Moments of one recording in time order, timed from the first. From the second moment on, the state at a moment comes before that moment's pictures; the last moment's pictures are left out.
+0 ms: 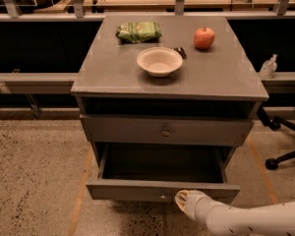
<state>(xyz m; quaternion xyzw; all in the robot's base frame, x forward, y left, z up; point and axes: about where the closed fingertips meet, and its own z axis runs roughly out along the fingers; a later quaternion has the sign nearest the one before) 0.490 -0.135 0.407 -0.59 0.71 -0.05 0.38</state>
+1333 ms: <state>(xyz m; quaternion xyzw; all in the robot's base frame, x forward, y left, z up) 0.521 -0.130 0.408 -0.59 0.70 -0.09 0.40</state>
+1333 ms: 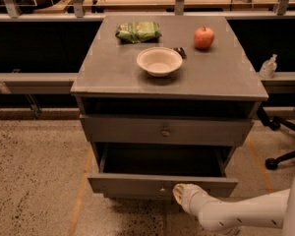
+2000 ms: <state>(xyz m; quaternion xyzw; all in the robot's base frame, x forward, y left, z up) 0.527 -0.134 0.405 -0.58 0.70 -0.12 0.40</state>
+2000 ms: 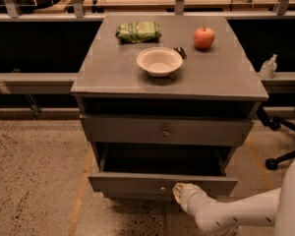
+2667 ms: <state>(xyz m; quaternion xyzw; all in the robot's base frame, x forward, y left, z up) 0.534 -0.137 0.405 -0.58 0.69 -0.14 0.40</state>
